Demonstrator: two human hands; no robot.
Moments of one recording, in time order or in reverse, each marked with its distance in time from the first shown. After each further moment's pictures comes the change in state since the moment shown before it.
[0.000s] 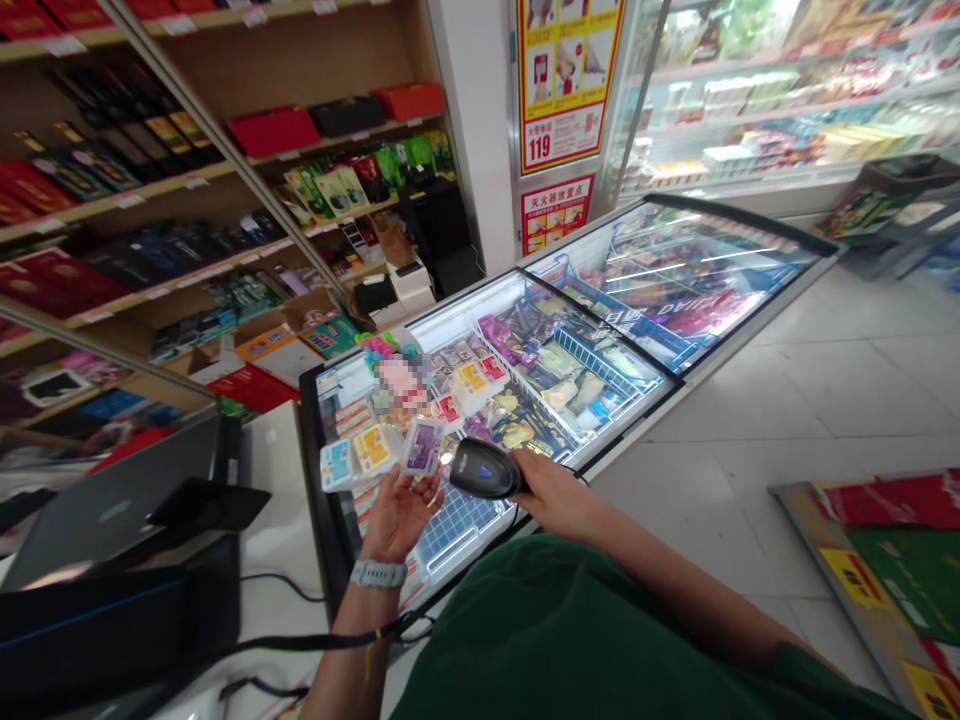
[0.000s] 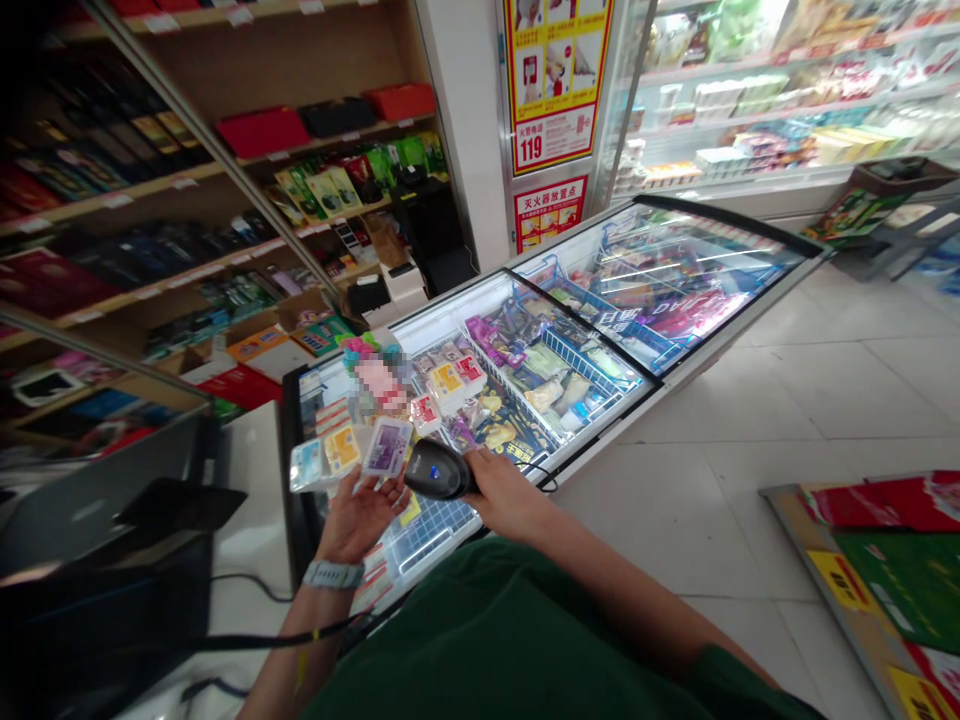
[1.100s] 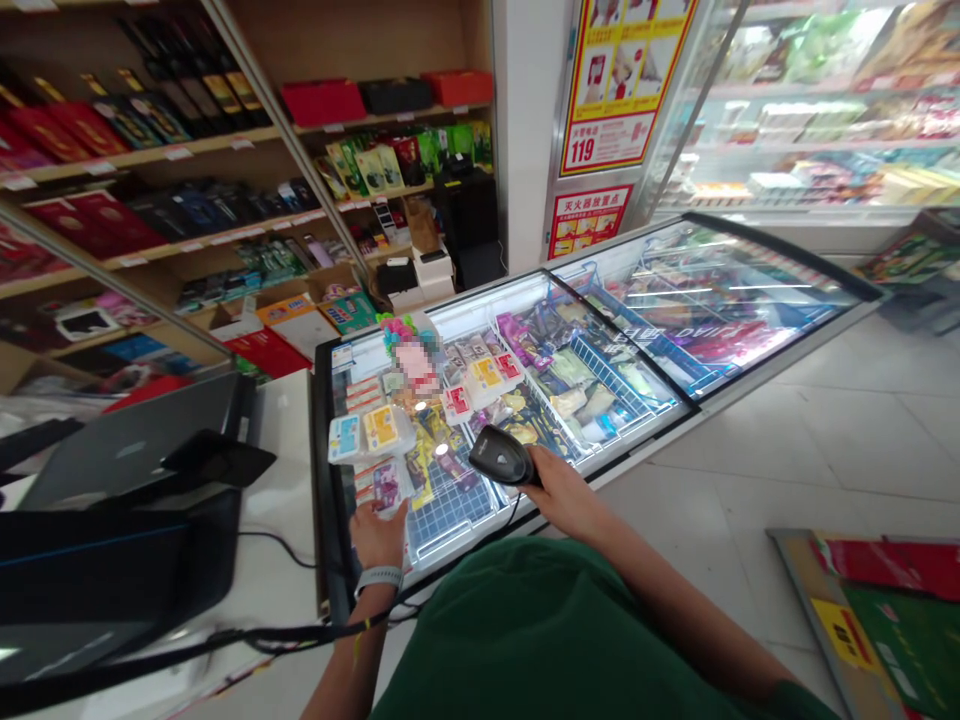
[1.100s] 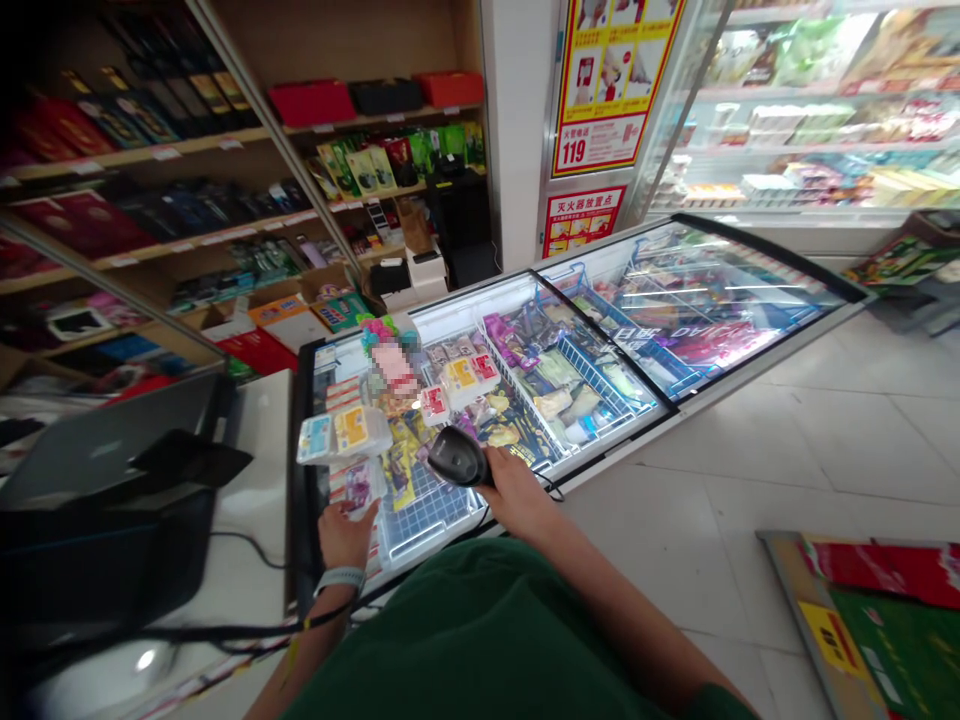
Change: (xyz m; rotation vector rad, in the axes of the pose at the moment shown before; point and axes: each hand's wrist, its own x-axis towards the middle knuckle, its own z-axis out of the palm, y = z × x) left_hand 0.019 -0.061 -0.114 1.283 0.954 0.552; right_hand 0.011 0.017 0.006 -0.003 0.018 0.058
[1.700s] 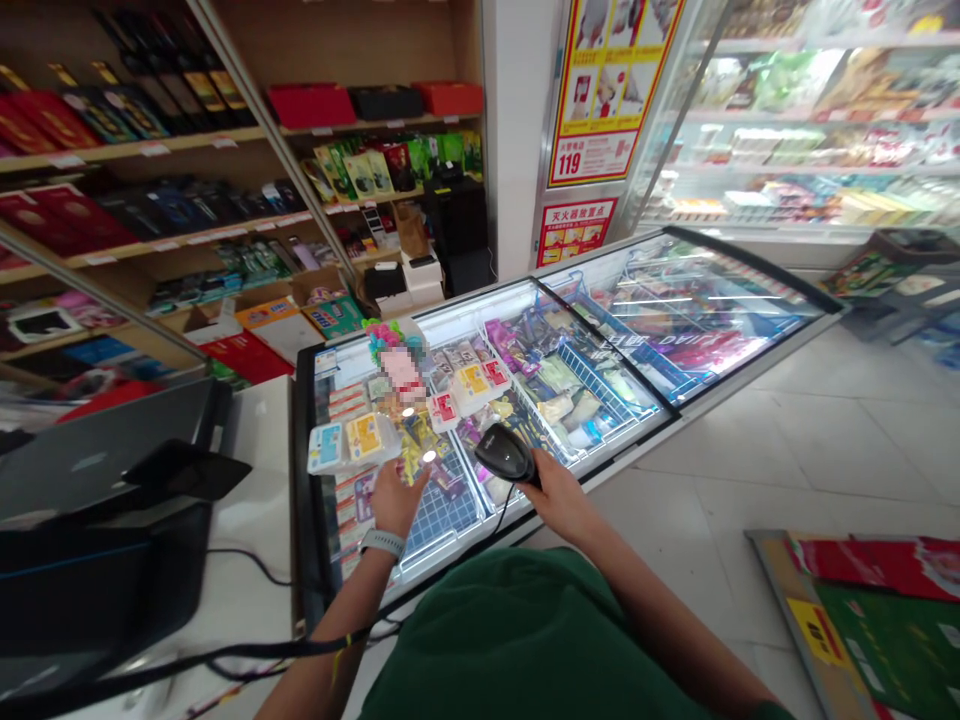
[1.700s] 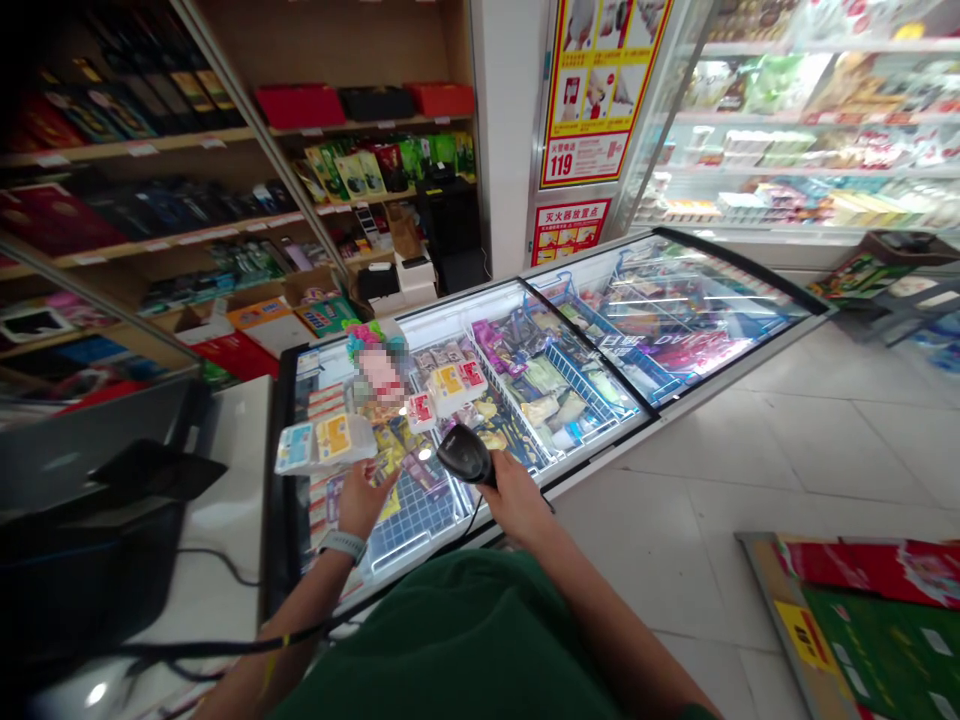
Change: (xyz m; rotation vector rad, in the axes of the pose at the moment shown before) left_hand 0.017 0.087 0.015 -0.034 -0.191 0.232; right_hand -0.002 0.026 0.001 0.005 0.125 0.083
